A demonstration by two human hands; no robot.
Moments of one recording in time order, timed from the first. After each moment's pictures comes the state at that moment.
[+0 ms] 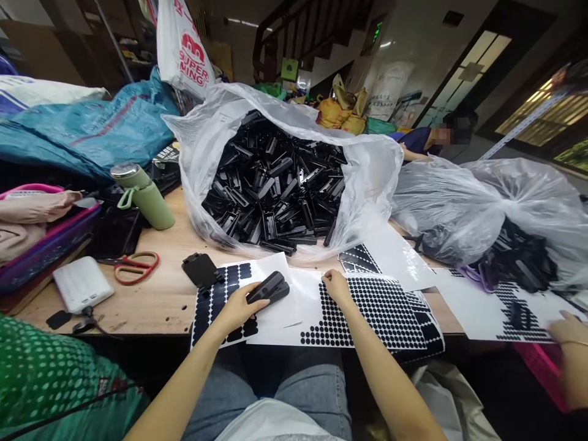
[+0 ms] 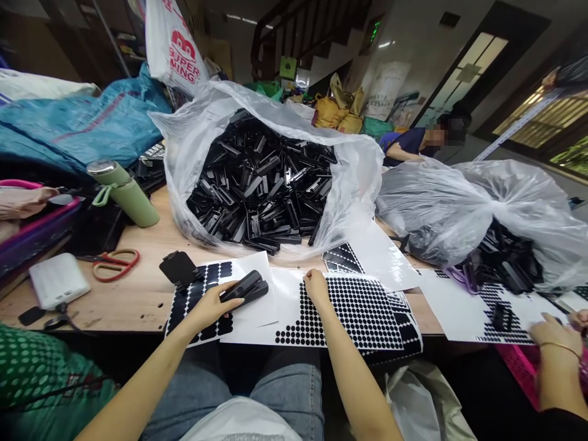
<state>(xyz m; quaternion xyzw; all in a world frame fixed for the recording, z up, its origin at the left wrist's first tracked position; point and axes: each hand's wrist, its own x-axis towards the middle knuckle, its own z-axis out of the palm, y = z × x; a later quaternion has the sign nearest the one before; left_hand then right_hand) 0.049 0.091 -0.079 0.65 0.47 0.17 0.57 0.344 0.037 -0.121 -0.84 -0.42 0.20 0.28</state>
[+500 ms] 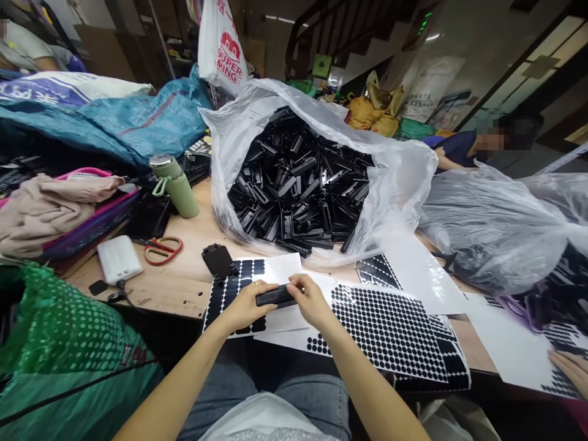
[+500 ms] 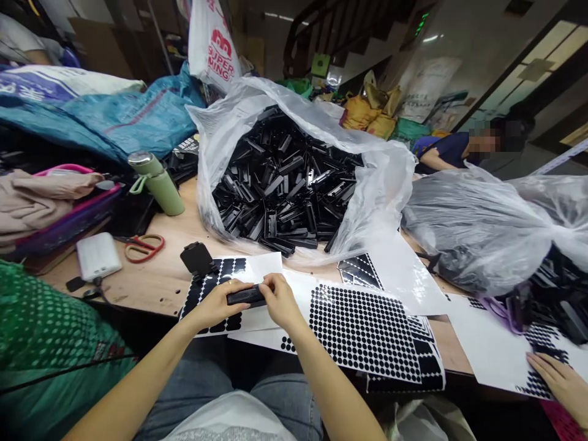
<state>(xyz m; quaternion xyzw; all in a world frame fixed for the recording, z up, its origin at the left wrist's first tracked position) 0.041 0.084 -0.063 0.77 0.39 0.21 0.47 0.227 0.038 -0.047 -0.63 -0.55 0.38 0.40</state>
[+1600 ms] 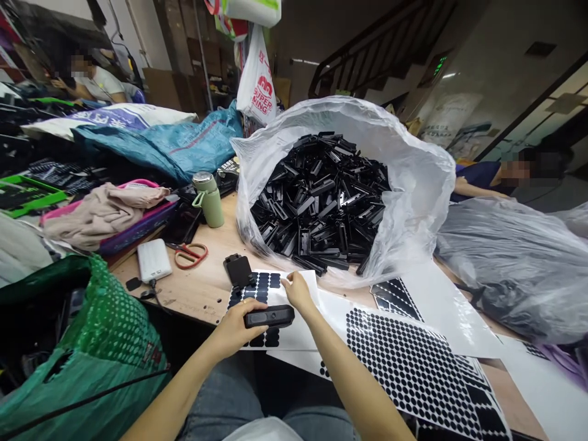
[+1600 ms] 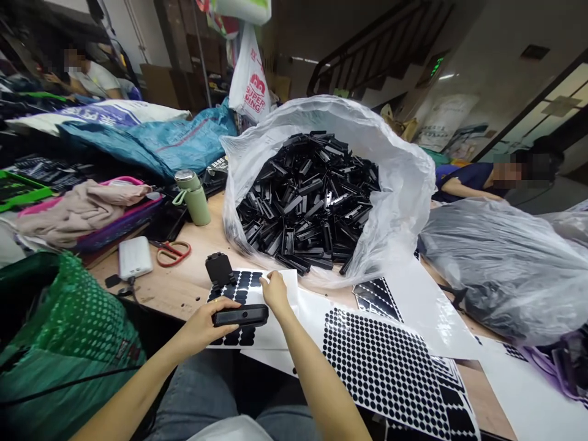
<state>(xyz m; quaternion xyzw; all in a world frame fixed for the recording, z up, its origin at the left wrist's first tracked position) -0.013 0.055 -0.038 0.71 0.48 0.26 0.45 0.168 0.107 -0.076 -0.75 -0.55 0.29 0.24</state>
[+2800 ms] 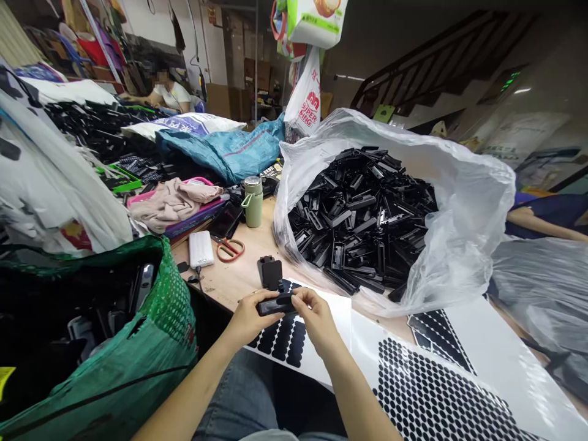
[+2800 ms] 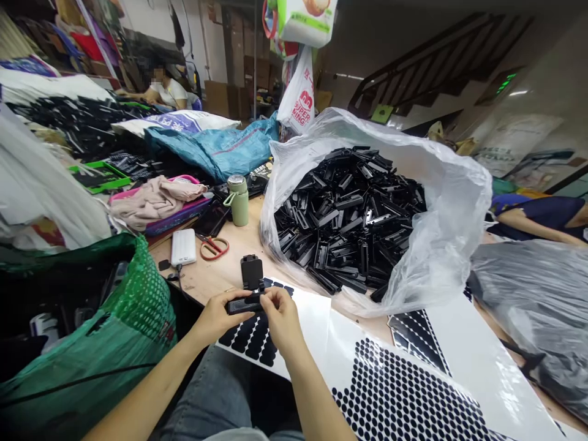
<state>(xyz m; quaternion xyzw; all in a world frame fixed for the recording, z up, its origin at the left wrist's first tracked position) -0.050 0.056 -0.036 0.62 0.53 0.40 0.41 0.117 0.061 -0.021 -0.54 -0.54 0.48 0.44</state>
